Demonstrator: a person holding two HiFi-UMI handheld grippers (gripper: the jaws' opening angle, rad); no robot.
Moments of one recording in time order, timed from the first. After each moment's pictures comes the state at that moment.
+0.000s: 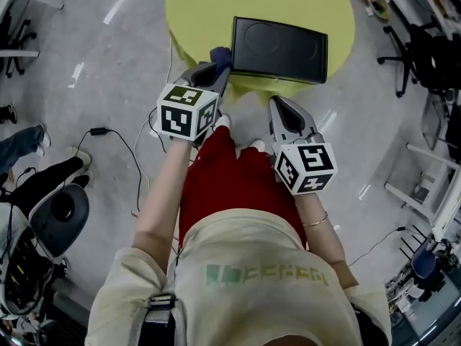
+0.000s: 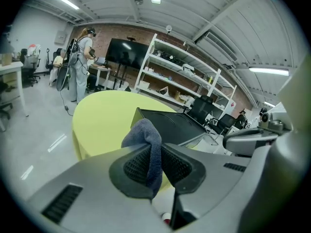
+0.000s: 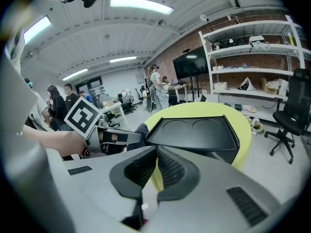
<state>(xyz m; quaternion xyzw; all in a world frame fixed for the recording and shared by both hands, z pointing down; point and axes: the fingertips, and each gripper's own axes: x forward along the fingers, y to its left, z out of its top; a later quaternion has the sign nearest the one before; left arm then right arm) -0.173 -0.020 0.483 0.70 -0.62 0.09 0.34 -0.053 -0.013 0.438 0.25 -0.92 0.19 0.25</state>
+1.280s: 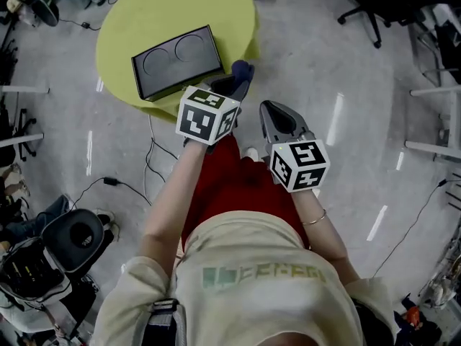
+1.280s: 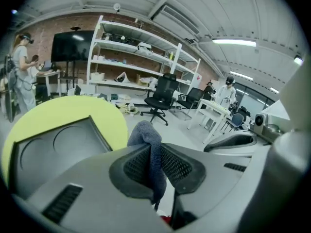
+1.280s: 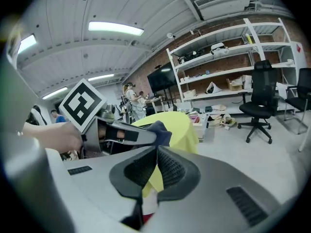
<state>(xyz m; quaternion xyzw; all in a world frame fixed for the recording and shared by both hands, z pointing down) 0.172 -0.082 0.427 0.81 -0.47 0.21 0.28 0.228 -0.035 0.407 0.36 -0.89 0.23 0.16</state>
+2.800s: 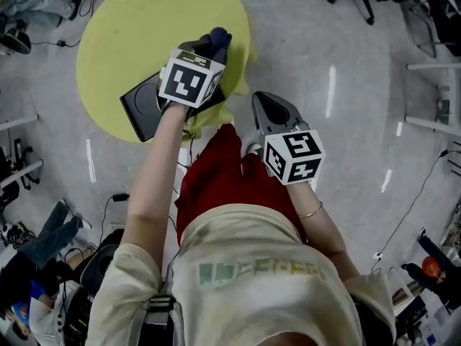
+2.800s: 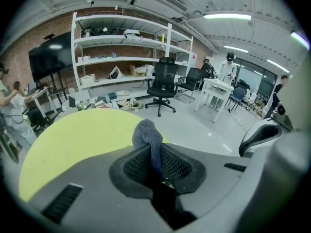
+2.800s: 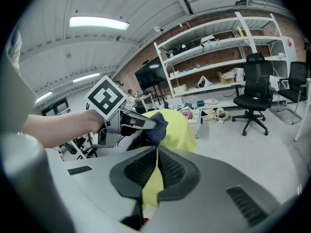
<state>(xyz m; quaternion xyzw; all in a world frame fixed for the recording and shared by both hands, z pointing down) 0.073 -0.286 0.462 0.81 -0.43 0.34 0.22 0.160 -0.180 0.437 0.41 -0.85 0.28 0.17</state>
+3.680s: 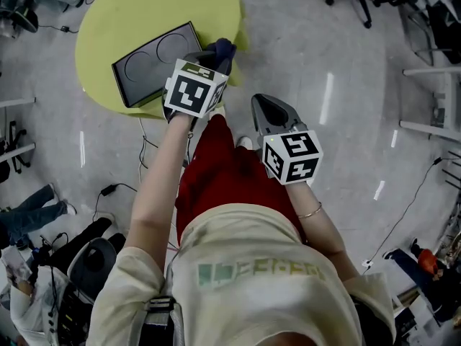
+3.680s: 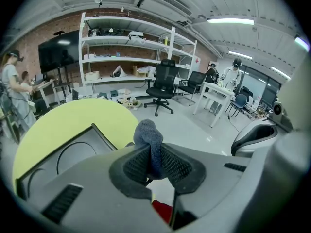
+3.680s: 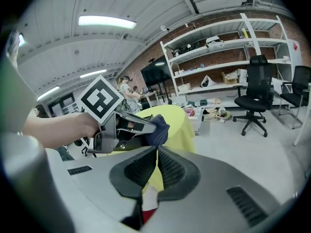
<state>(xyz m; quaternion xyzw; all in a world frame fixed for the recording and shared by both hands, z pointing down) 0.140 -0.180 0.468 0.80 -0.45 0.32 0.25 0.222 -0.096 0.439 0.39 -0.86 0.26 0.19</state>
